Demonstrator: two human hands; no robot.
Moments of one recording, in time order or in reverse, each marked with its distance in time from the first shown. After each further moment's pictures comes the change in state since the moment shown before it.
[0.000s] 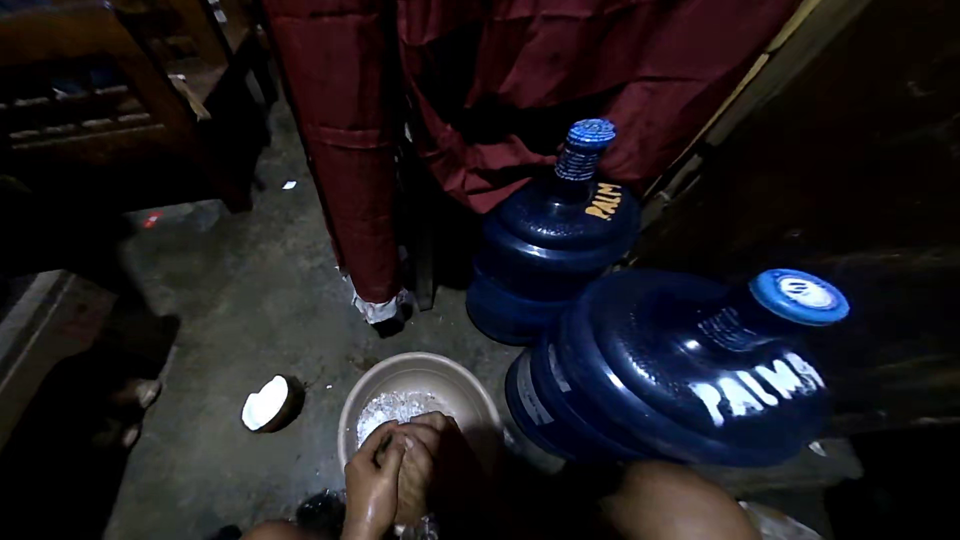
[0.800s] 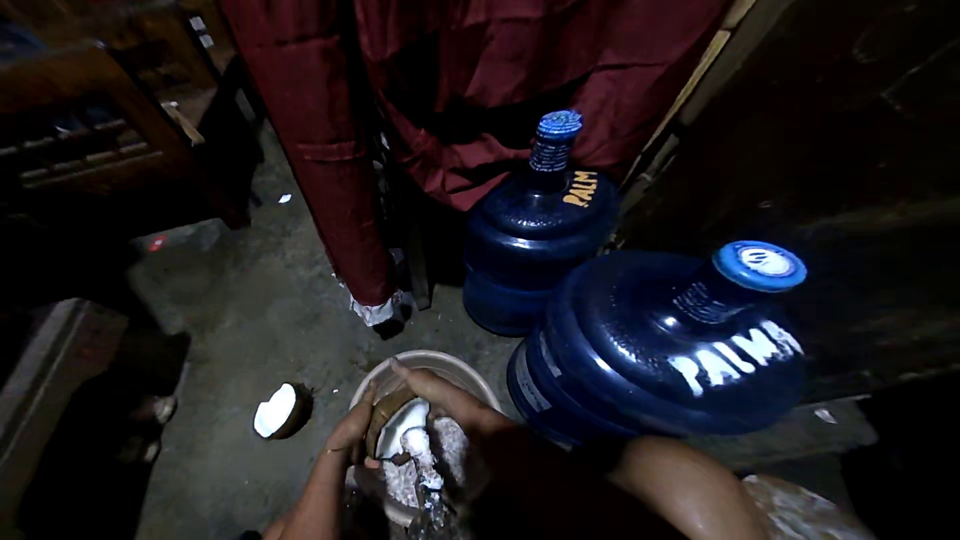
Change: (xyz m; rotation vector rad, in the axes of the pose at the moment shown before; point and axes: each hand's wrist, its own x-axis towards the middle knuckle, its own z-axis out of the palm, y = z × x) left_hand 0.090 0.009 -0.024 -0.050 -0.395 -0.621; right_hand 0.109 0.004 -0.020 0.368 -0.407 0.814
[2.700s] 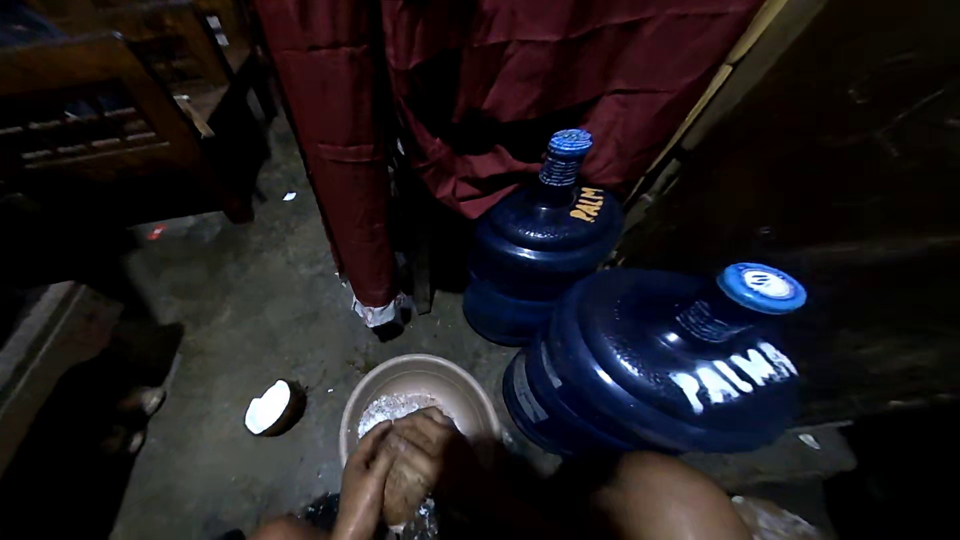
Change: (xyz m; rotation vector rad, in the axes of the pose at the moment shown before) left_hand -0.064 -0.056 0.039 -0.183 0.188 0.554; right_hand -0.068 0.074 0.036 -0.300 0.315 -0.827
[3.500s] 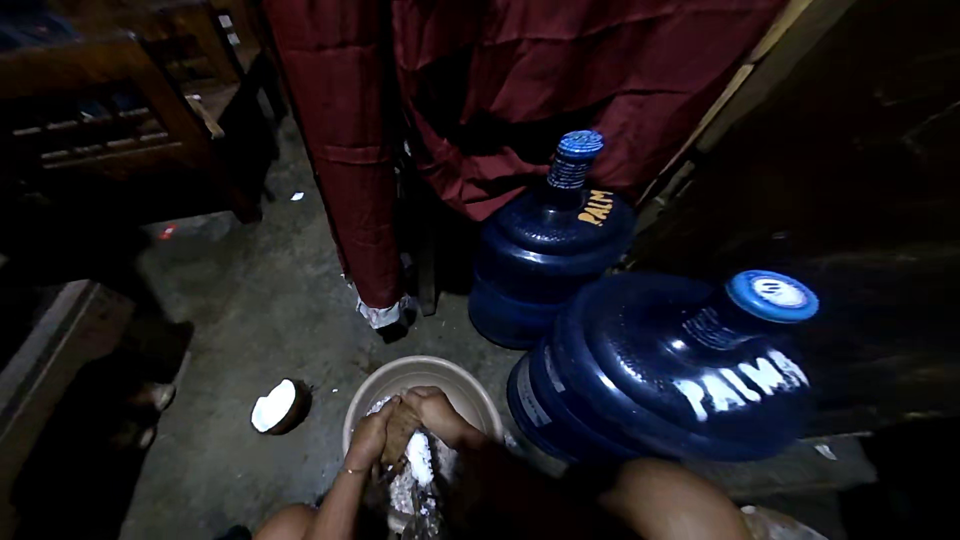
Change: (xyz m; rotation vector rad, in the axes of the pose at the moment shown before) left_hand 0.076 -0.009 0.004 0.225 -0.011 -0.376; right_hand 0.072 0.036 0.004 0.342 -0.186 0.509
